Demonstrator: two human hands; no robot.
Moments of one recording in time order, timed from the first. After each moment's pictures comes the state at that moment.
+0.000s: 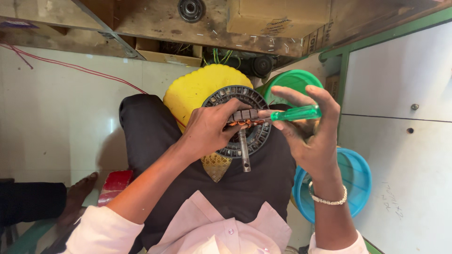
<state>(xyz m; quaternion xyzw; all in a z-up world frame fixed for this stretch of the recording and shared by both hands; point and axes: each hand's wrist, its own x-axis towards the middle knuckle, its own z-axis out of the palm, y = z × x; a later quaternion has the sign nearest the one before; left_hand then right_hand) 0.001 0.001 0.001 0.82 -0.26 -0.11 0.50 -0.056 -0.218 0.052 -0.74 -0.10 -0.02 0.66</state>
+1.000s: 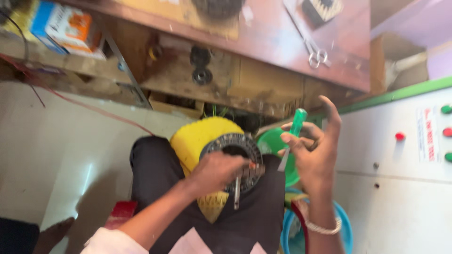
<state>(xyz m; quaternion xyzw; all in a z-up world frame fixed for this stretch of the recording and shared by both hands) -0.009 0.011 -0.014 0.80 -0.41 -0.06 0.43 -0.014 -0.190 0.127 -0.83 0.10 -0.08 0.53</state>
